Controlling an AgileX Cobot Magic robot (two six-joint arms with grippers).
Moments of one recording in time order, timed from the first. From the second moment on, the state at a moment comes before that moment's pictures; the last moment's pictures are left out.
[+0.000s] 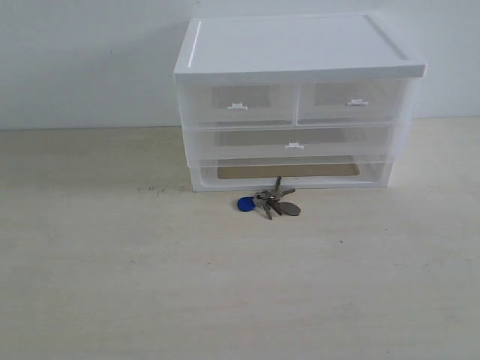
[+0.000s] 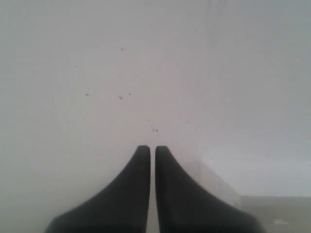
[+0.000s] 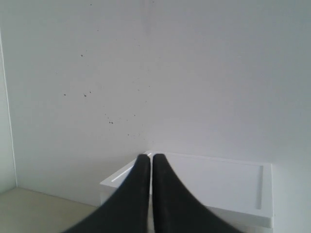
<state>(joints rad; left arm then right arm) -0.06 0.08 -0.38 -0.03 0.10 -0.03 0.33 0.34 -0.55 -1.74 -0.14 1.83</state>
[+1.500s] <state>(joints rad) -0.01 0.00 0.00 -0.02 0.29 0.12 0.33 0.34 -0.55 -1.74 -0.13 1.83</state>
